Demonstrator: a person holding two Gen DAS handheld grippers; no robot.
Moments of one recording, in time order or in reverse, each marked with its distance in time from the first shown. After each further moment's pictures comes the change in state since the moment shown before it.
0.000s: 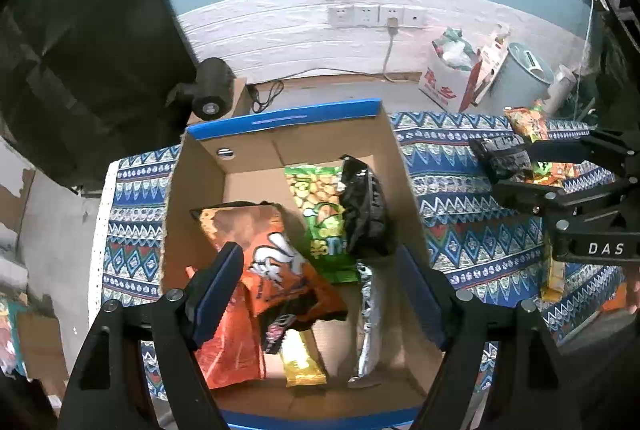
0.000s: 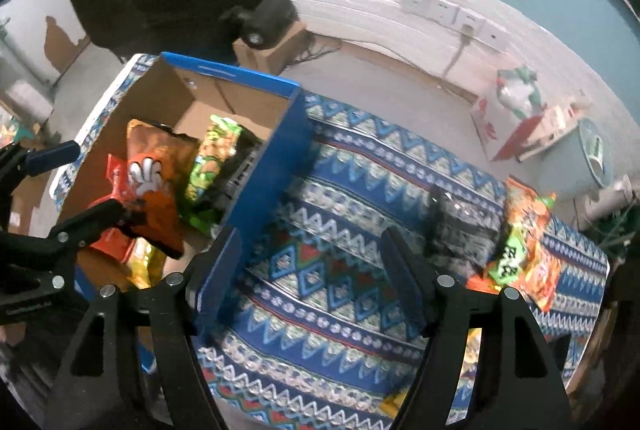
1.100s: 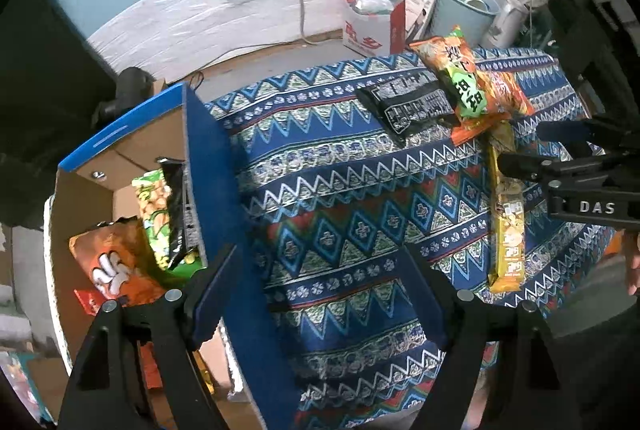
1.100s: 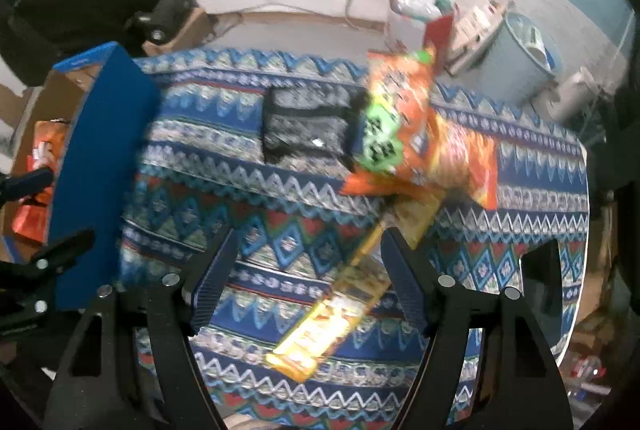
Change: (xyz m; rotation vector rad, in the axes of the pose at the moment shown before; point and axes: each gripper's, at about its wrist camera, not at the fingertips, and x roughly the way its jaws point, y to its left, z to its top) left arm 0.044 -0.149 -0.001 0.194 0.112 -0.082; right arm 0.014 -0.144 -0.098 0.267 0.086 -0.115
